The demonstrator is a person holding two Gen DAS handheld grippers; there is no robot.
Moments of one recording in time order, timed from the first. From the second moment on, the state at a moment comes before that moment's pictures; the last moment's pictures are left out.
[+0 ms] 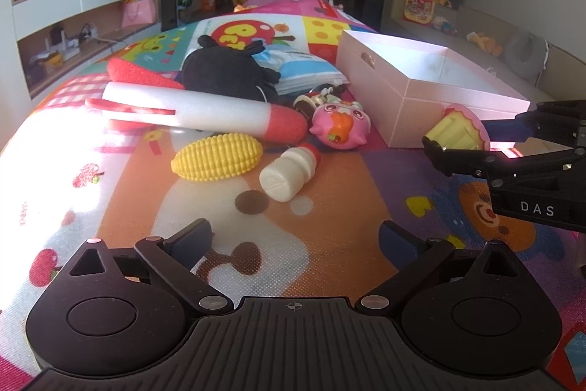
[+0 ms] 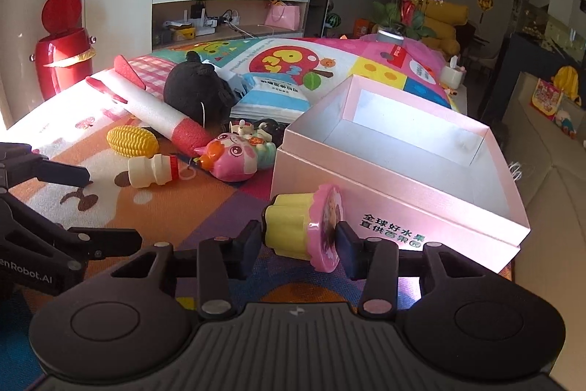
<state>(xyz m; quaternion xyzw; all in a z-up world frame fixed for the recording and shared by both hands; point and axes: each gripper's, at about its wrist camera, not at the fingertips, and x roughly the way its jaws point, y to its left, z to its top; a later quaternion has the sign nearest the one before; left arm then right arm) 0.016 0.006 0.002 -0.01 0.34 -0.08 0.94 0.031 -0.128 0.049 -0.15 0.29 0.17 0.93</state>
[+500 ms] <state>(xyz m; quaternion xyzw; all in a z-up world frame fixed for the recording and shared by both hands) 0.016 0.012 0.002 -0.03 0.33 -0.07 0.94 -0.002 -0.087 0.047 -0.29 0.23 0.23 0.90</state>
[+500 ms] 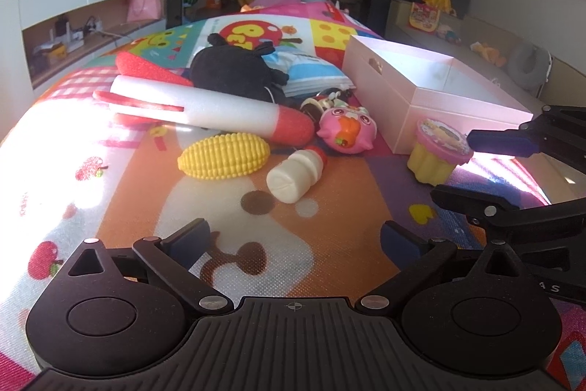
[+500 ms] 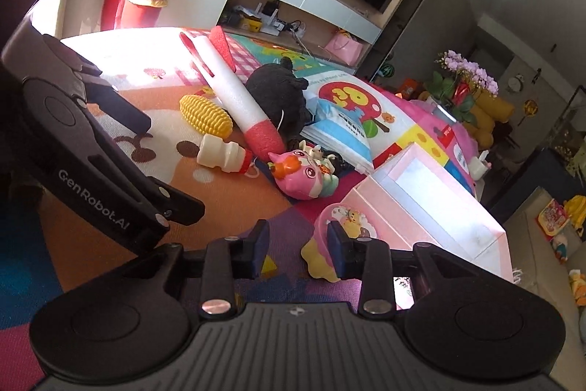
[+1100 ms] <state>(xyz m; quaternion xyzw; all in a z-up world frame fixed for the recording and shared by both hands) 0.019 0.000 -0.001 0.01 0.35 -0.06 0.94 0.083 -0.245 0.060 0.09 0.22 -0.03 0.97</state>
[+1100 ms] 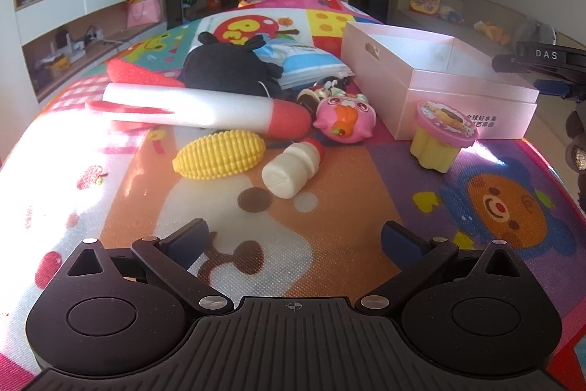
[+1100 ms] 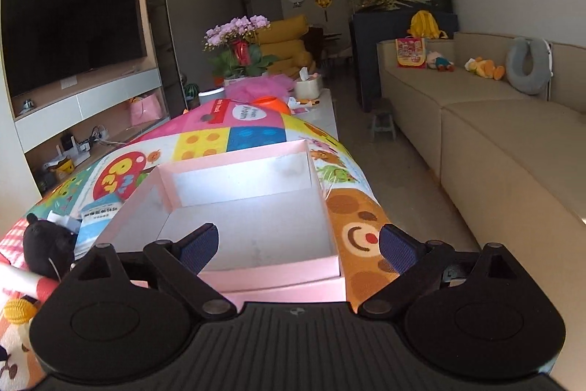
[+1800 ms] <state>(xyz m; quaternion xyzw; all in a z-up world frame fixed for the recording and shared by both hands) 0.020 -0.005 0.000 0.02 0.35 -0.06 0.93 0.056 -0.198 0.076 0.02 0.19 0.07 0.98</state>
